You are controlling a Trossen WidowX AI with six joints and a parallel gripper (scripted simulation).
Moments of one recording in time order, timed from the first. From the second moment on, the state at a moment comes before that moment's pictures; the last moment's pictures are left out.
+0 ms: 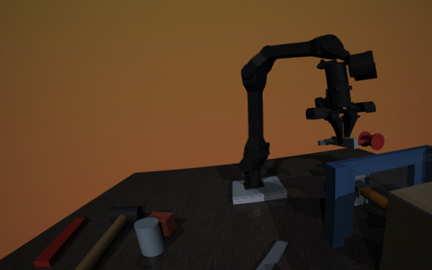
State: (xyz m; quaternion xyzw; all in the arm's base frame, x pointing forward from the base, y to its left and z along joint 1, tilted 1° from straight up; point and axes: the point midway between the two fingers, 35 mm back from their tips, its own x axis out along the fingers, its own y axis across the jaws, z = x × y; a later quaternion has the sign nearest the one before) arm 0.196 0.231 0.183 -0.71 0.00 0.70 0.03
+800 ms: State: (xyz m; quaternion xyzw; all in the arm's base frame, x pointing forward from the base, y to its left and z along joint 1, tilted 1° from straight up) arm 0.190 0.234 0.180 -0.70 -0.10 0.70 0.09
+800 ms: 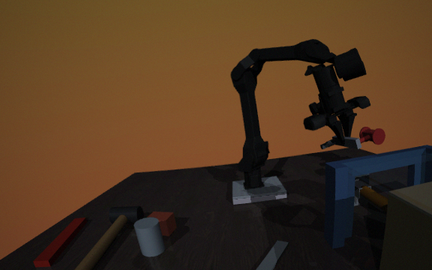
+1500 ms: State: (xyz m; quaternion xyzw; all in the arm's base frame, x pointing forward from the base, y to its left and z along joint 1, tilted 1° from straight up) arm 0.190 0.234 0.179 -0.67 -0.22 0.68 0.21
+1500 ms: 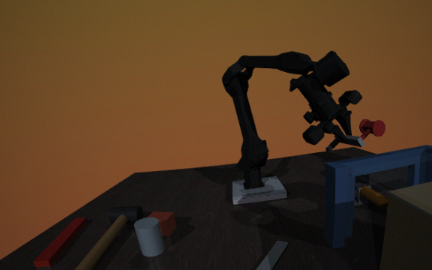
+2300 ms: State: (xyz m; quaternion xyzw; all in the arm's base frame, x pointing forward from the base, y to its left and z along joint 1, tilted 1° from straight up) arm 0.191 0.234 0.178 -0.61 -0.35 0.62 0.34
